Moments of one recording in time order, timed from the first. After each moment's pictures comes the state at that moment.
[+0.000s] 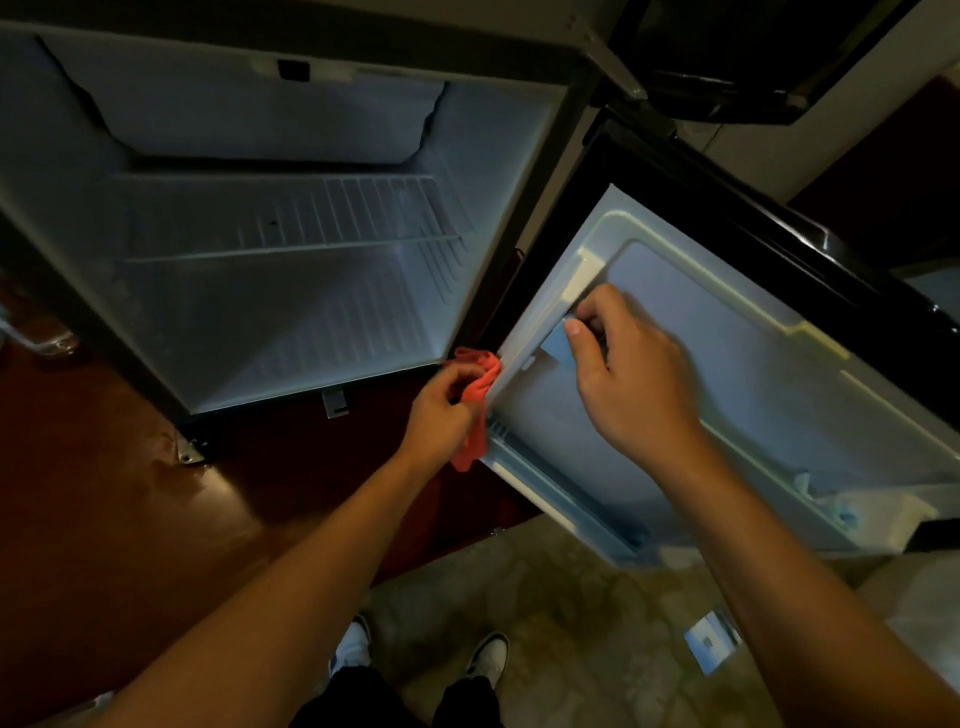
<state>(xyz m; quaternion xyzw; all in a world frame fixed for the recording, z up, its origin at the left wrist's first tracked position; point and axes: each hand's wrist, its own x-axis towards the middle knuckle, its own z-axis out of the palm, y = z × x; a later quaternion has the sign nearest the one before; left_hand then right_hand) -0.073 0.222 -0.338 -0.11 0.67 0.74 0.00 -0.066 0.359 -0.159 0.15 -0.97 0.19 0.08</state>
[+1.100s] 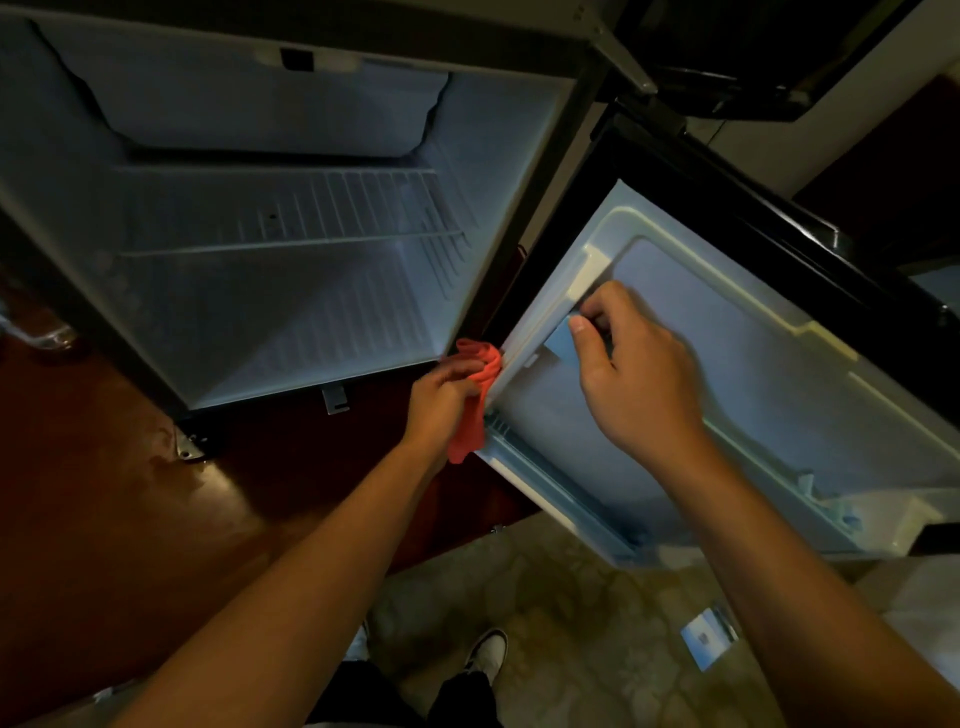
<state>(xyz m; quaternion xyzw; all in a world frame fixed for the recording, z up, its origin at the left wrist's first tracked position) -0.082 0.225 -0.324 -0.22 0.51 0.83 0.02 -0.065 0.357 -0.159 0.13 -0.97 0.20 0.07</state>
